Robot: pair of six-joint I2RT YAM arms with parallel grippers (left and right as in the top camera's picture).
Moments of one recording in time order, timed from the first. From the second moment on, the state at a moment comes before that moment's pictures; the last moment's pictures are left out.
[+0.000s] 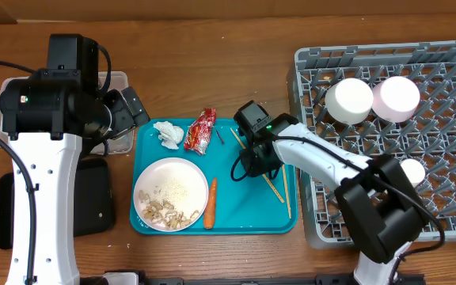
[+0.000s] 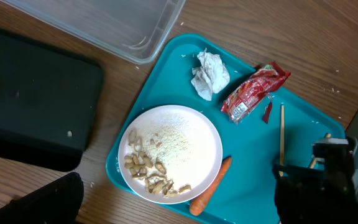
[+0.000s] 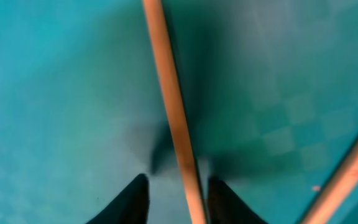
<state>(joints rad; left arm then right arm) -0.03 1.50 1.80 -1.55 -0.01 -0.56 0.63 1.93 1.26 -0.79 -0.06 0.26</state>
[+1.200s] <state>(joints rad) -0.03 1.50 1.80 -1.55 -0.01 -0.56 0.31 1.55 1.39 -1.01 0.06 0.14</state>
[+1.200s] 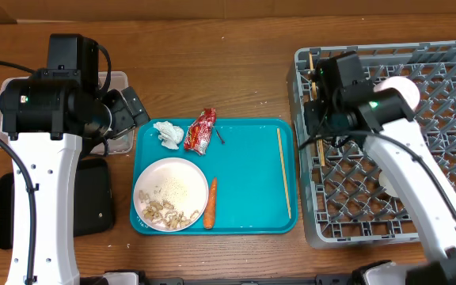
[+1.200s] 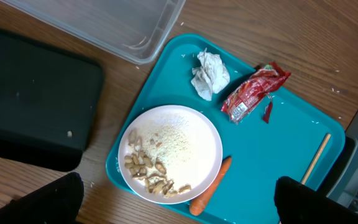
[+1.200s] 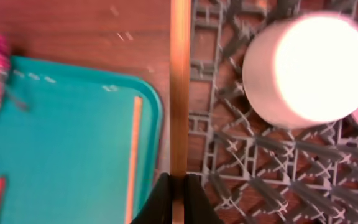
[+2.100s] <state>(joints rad) -0.03 1.50 1.80 -1.55 -0.01 -0.56 0.64 1.67 1.15 -0.84 0.17 0.47</state>
